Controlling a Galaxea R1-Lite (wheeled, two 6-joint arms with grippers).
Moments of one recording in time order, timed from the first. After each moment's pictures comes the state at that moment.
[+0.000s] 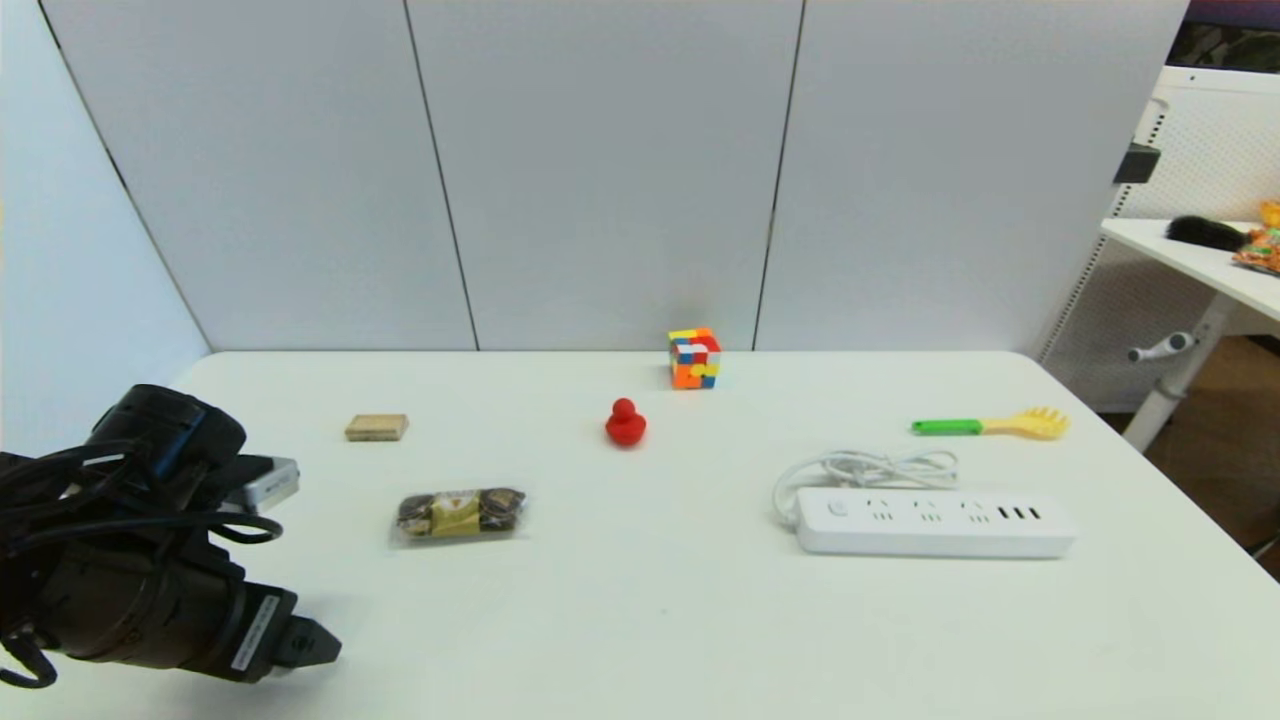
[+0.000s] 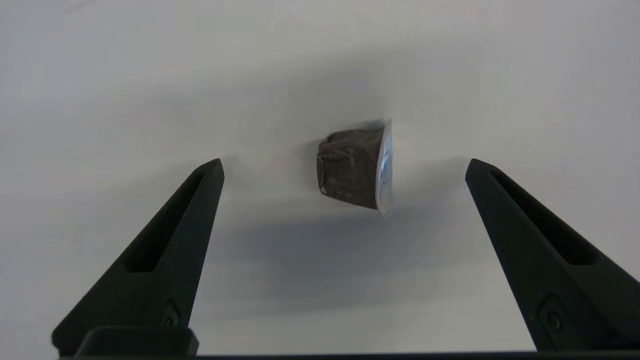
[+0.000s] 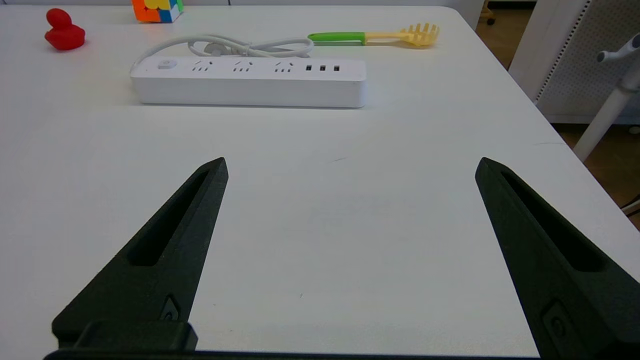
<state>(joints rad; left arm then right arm) -0.19 1.48 -0.73 0.42 0.02 0.00 0.00 0.00 -0.02 0.05 0.00 -0.01</state>
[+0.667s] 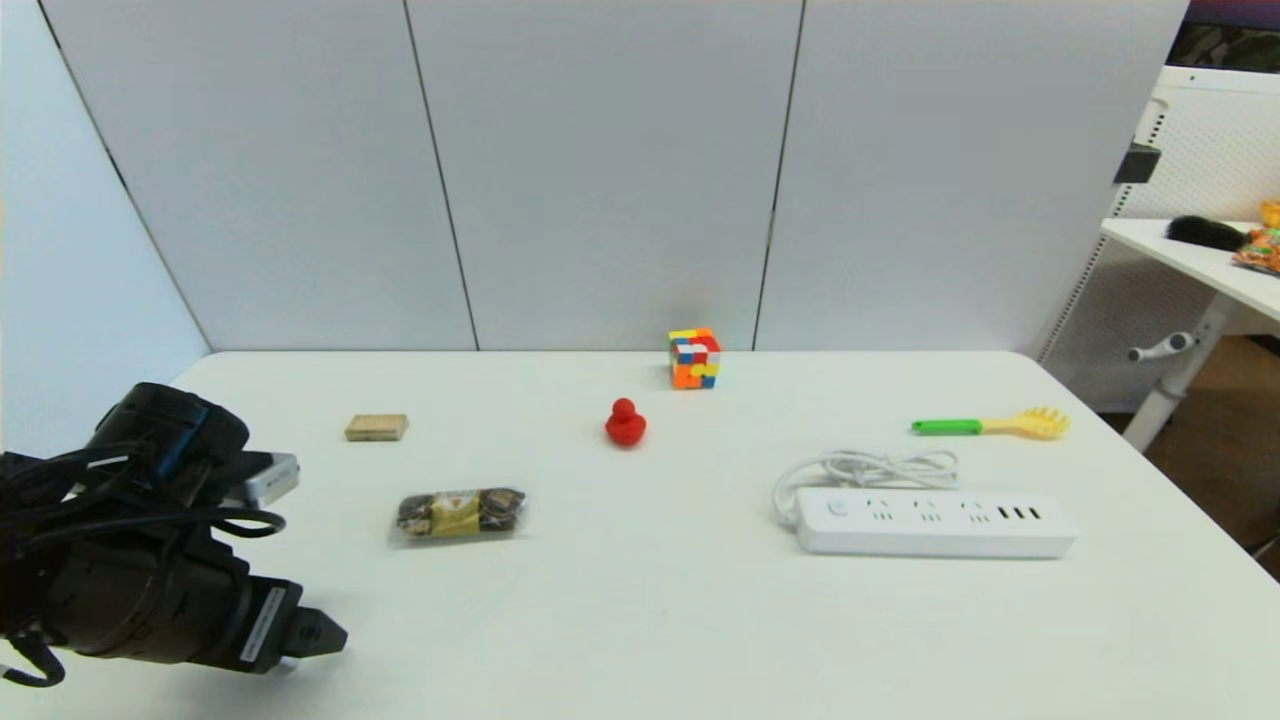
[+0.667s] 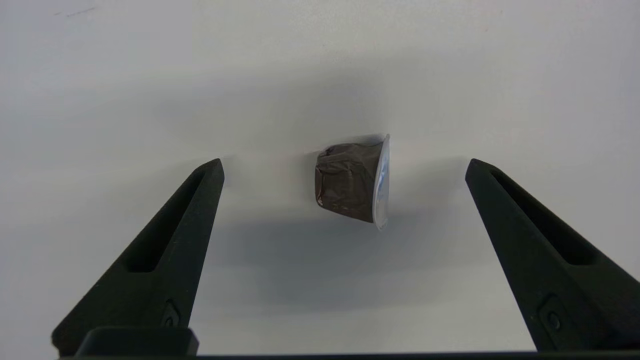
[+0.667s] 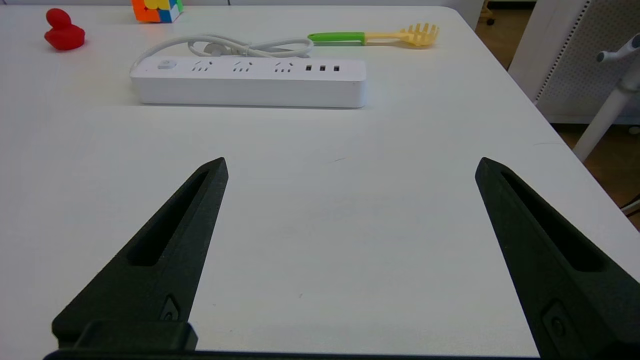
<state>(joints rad) -0.20 1.48 -0.73 0.39 0.02 -0.04 0.00 0.00 -0.02 0.05 0.00 -0.01</state>
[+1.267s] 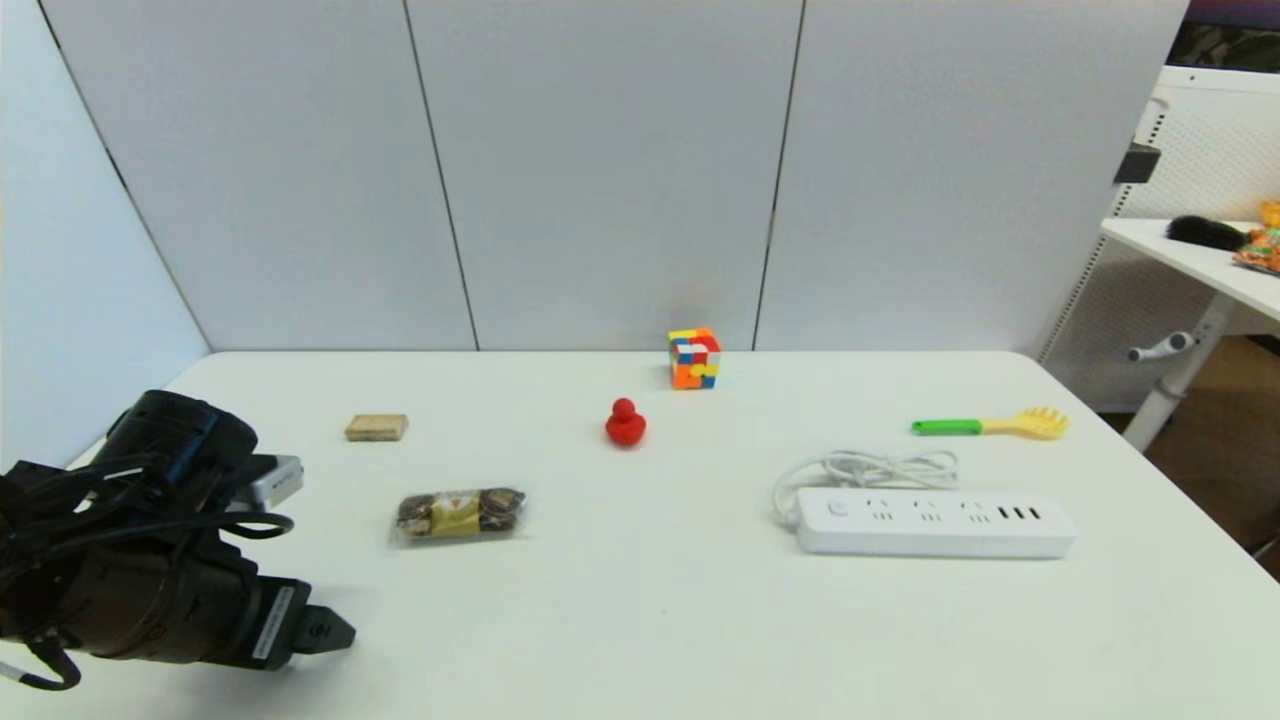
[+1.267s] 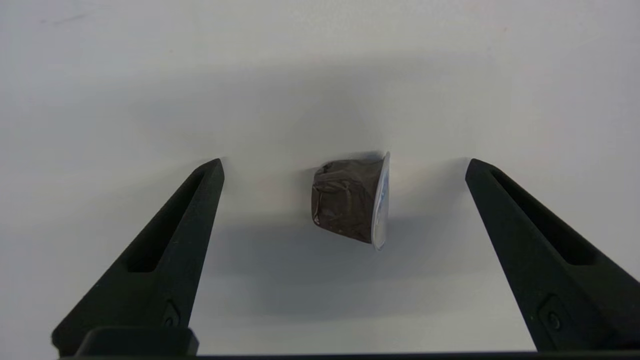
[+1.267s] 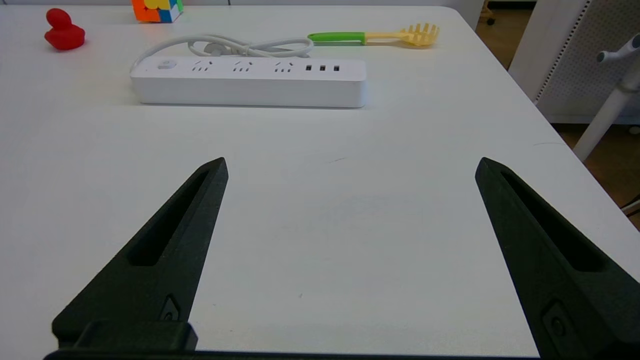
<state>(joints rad) -0.20 1.50 -0.70 0.33 0.02 -0.06 0.00 0.00 -0.02 0.05 0.00 -0.01</state>
